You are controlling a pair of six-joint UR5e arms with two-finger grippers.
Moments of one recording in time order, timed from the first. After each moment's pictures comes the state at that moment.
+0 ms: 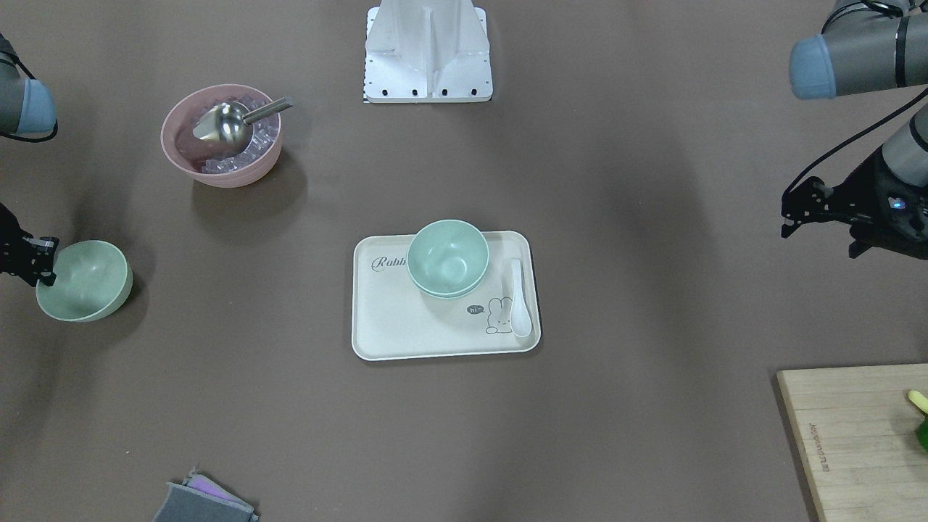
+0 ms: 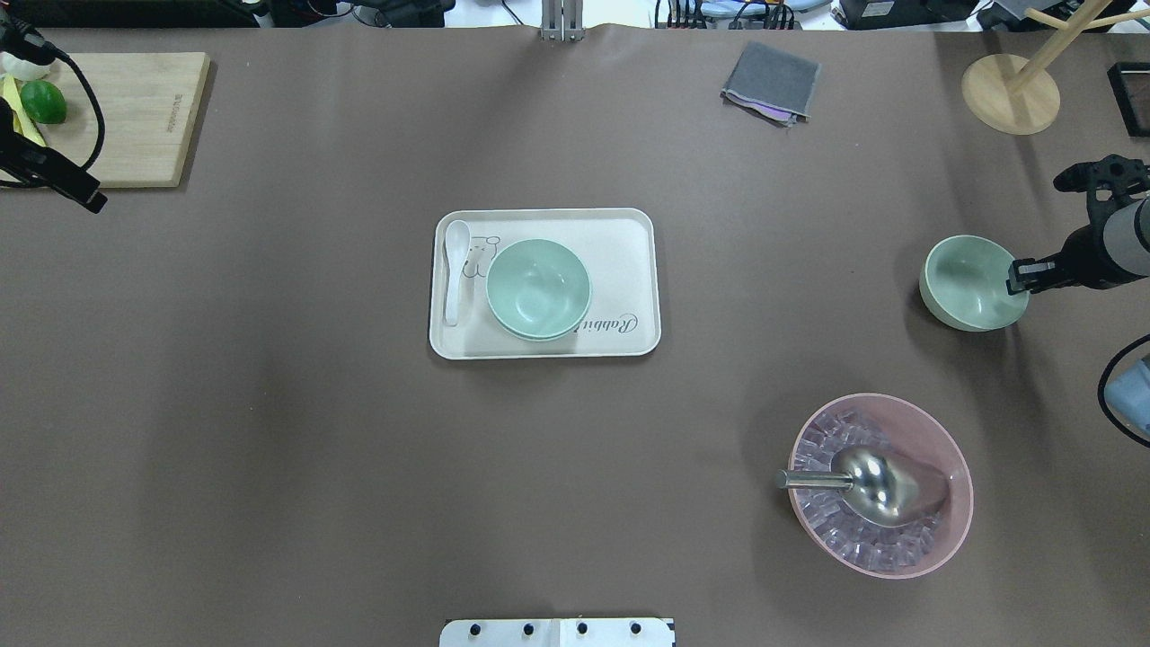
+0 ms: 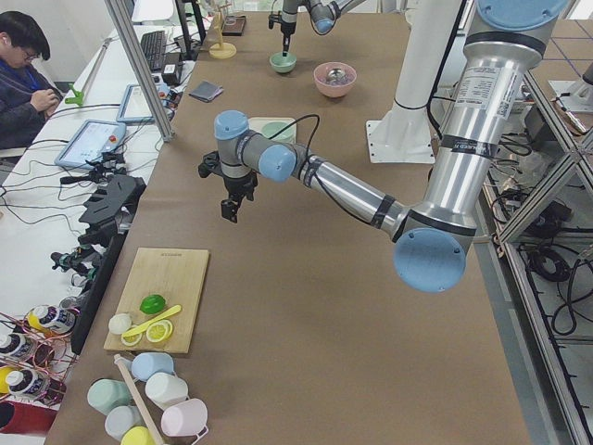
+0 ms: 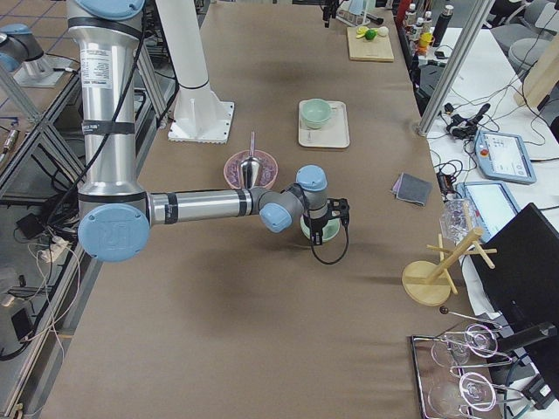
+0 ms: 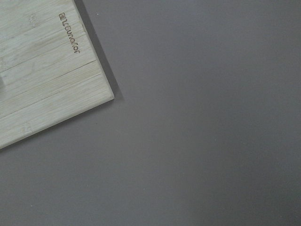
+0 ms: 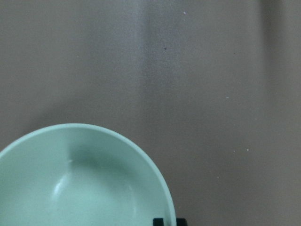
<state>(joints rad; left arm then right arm) -1.18 -1.81 -1.79 -1.54 -2.23 -0.16 1.03 -1.58 1.61 -1.01 2.07 0.71</state>
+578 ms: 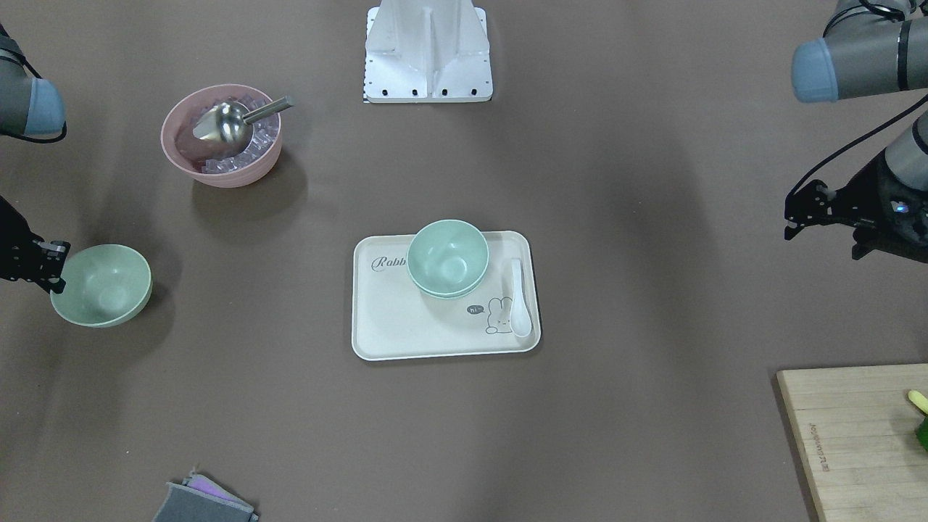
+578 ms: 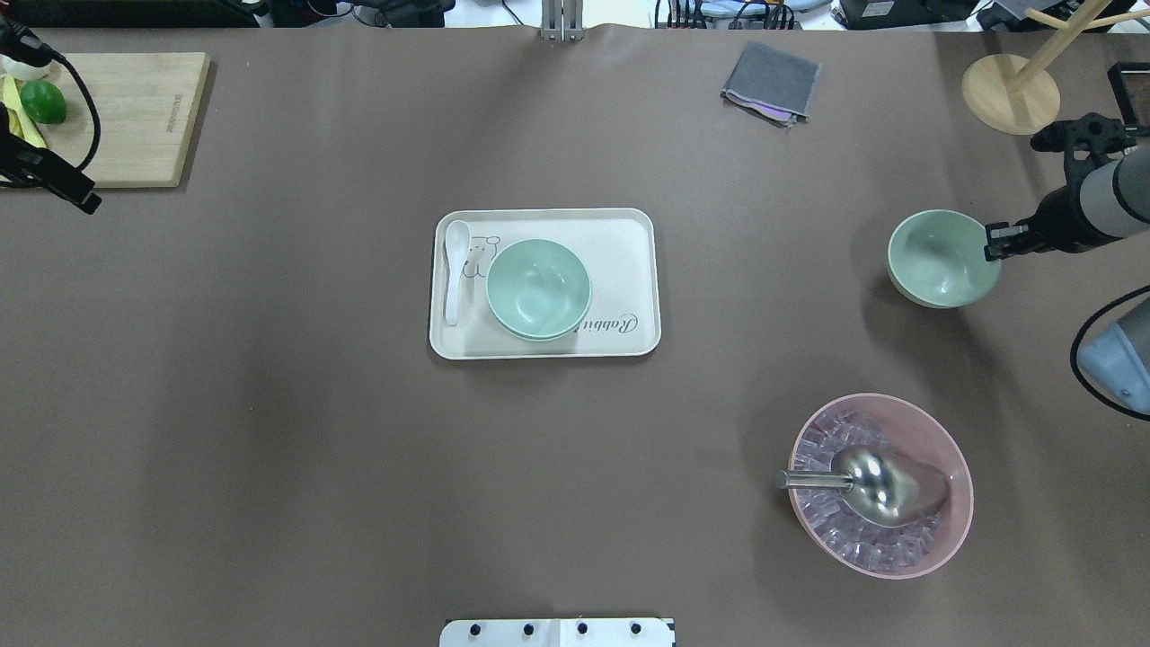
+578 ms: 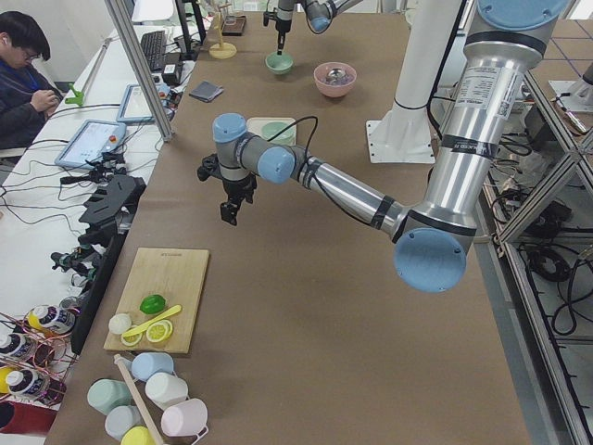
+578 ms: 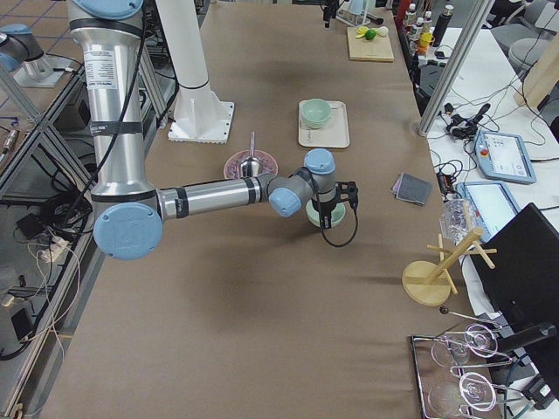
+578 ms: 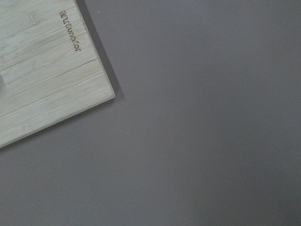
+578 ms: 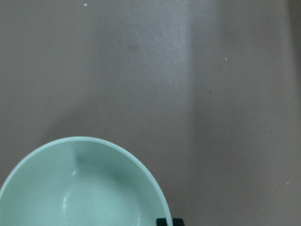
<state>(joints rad) -1.20 -1.81 -1.76 -1.54 -2.24 -0.16 1.05 -1.48 1.66 -1.11 2.10 0.75</state>
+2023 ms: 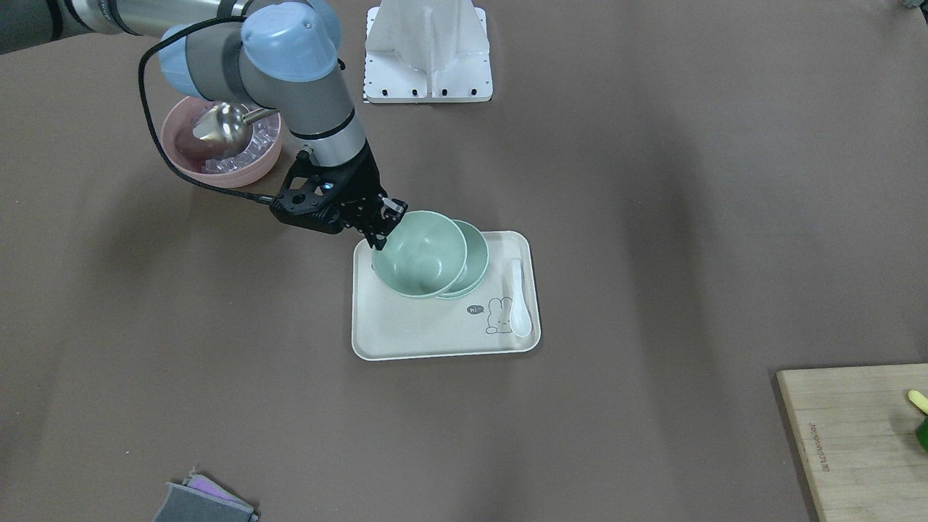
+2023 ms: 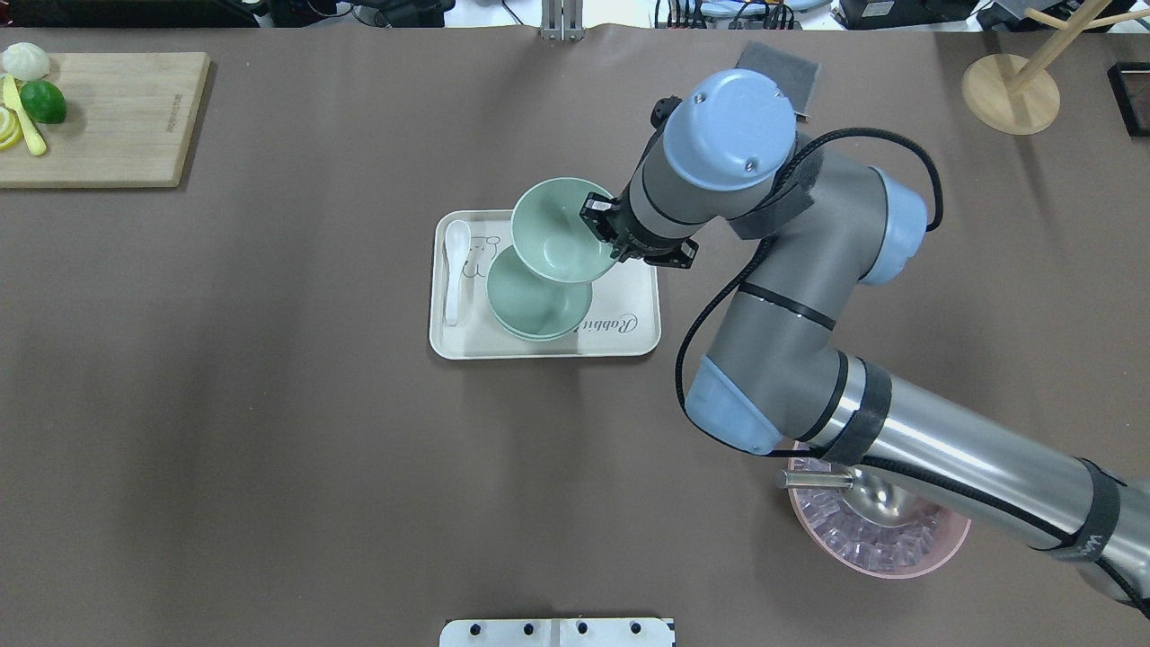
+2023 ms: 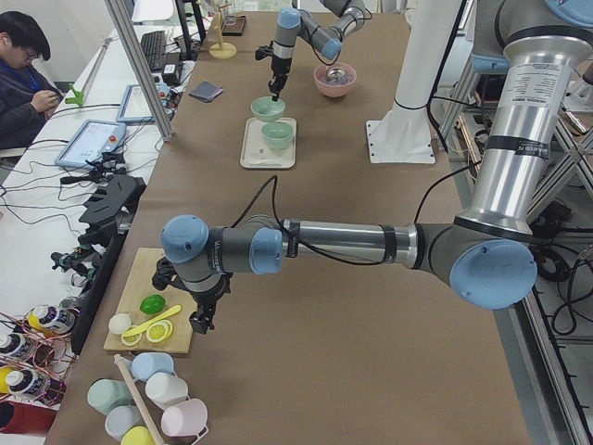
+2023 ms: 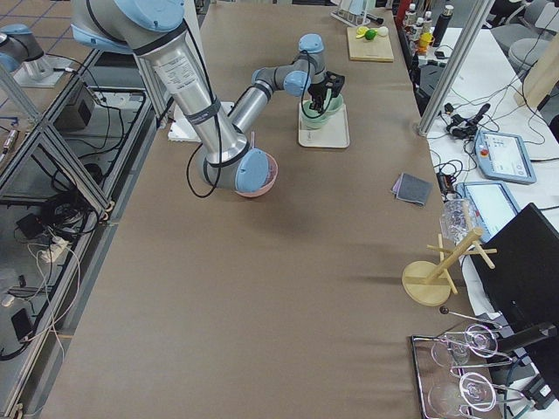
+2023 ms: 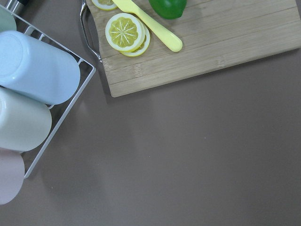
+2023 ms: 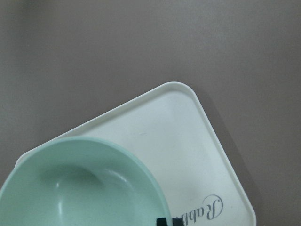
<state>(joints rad) -1.61 -1.77 -1.42 -1.52 -2.35 0.29 0.61 -0.85 1.68 -1.48 1.84 1.61</state>
